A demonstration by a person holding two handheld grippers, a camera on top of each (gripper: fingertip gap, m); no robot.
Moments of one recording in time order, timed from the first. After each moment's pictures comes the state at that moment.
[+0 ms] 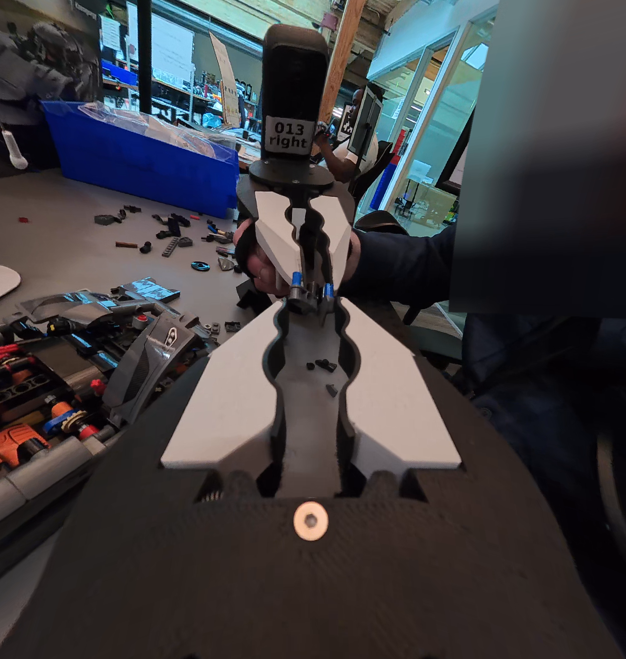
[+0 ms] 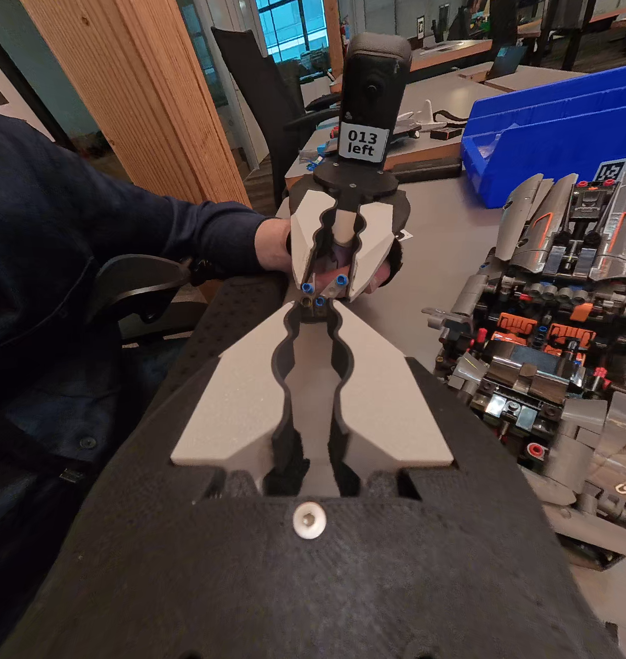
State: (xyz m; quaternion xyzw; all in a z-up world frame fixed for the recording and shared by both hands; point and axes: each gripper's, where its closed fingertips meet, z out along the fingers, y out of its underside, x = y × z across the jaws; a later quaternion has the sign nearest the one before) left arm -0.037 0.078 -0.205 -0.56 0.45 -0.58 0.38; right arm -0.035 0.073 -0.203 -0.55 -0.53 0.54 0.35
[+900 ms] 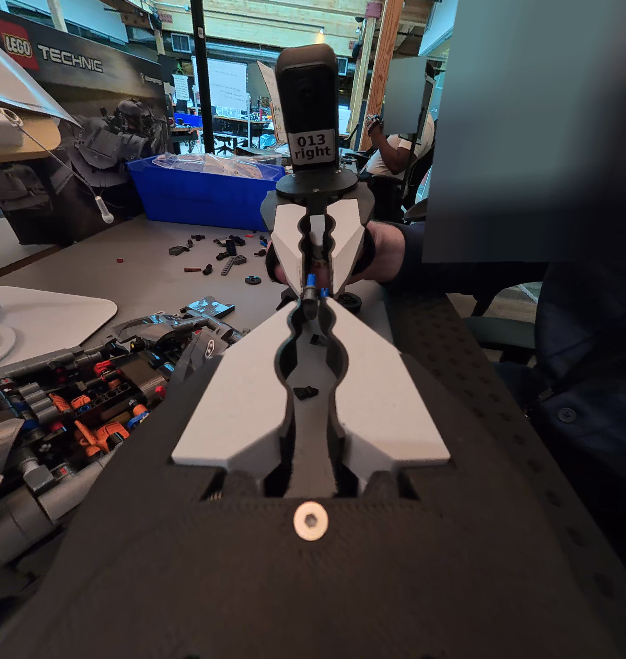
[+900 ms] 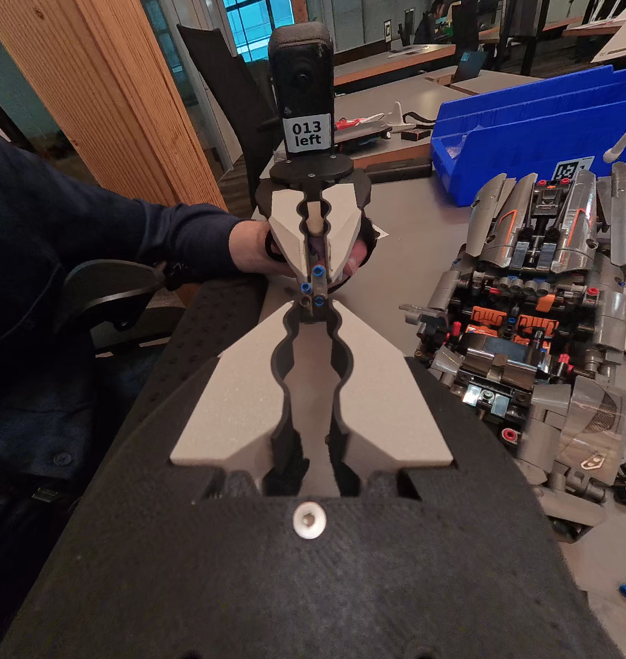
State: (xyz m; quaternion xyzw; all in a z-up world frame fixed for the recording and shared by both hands) left arm -0.042 0.088 -0.201 -0.56 0.47 -0.50 0.47; right arm -0.036 0.085 -0.205 -0.58 -0.51 0.51 0.38
